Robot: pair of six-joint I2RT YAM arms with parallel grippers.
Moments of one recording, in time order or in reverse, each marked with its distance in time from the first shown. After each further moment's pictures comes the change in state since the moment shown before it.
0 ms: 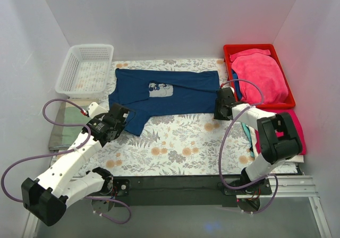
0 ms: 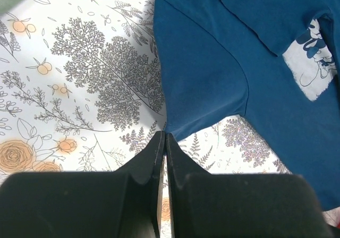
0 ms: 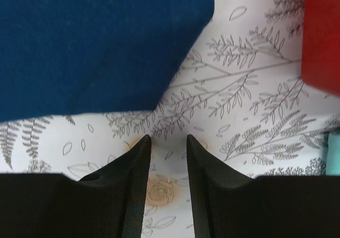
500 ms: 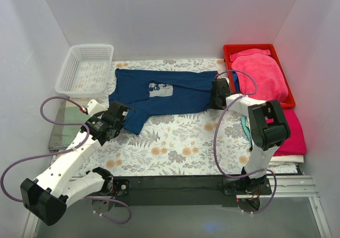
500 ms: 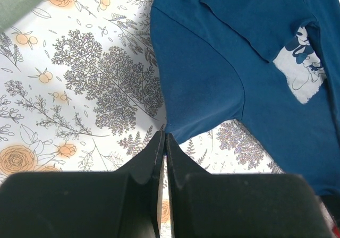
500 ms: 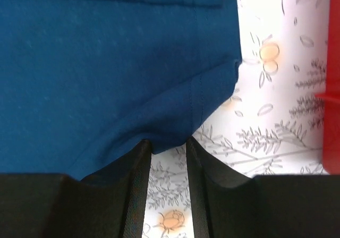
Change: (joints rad) left arm 0.000 0.004 0.045 -0.021 -0.026 0.022; right arm 0.000 0.199 0.201 0.078 0.003 -0.003
